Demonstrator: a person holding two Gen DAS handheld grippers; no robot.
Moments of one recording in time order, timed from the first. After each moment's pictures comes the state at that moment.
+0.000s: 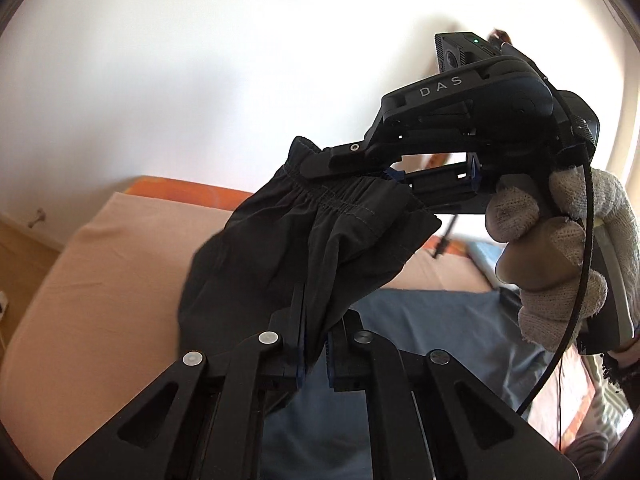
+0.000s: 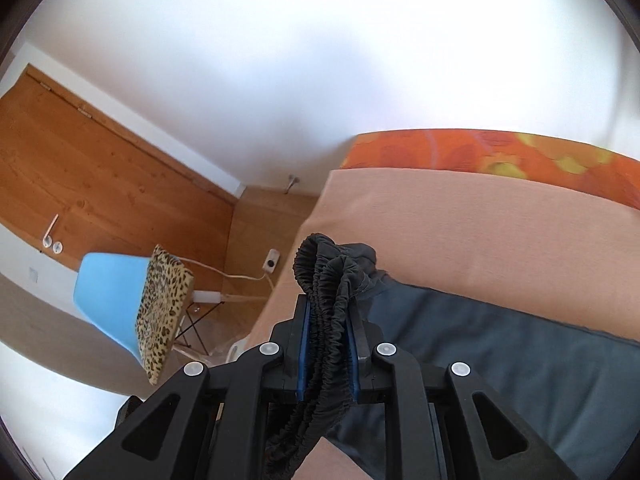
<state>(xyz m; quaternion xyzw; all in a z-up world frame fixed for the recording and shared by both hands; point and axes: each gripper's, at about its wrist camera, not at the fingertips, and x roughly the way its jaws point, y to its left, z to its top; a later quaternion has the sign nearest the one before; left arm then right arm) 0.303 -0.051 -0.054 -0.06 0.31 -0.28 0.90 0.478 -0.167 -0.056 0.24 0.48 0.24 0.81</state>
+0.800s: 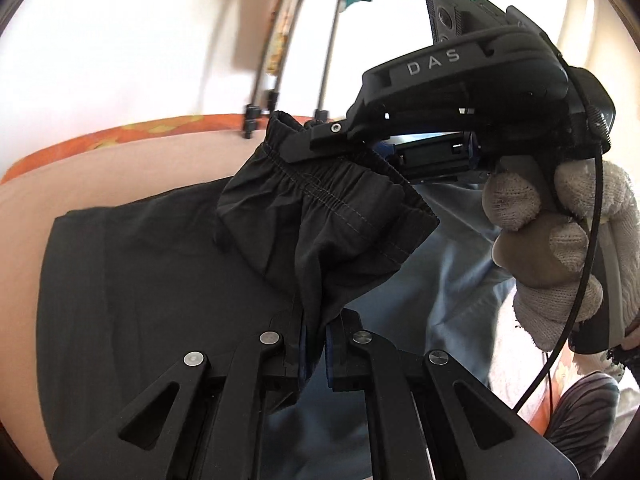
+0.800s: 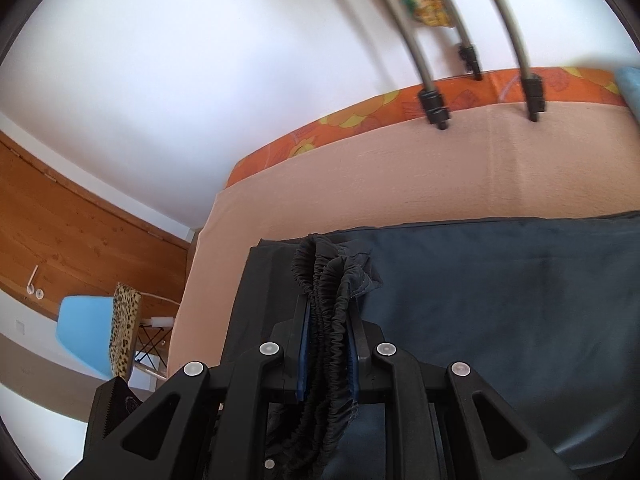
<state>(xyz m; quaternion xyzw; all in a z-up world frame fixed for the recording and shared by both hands) 0.245 -0.232 -0.108 0.05 0.40 -0.40 0.82 0.360 -0.372 -0.141 0.31 0.46 0.14 0.82</state>
